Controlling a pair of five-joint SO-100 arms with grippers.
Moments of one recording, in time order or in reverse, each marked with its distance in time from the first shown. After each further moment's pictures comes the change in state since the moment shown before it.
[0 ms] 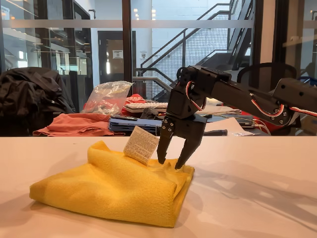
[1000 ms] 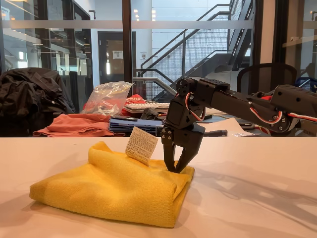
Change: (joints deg) arm 0 0.1 -3.9 0.0 -3.9 0.0; arm 1 0.9 0.0 0.0 0.0 0.0
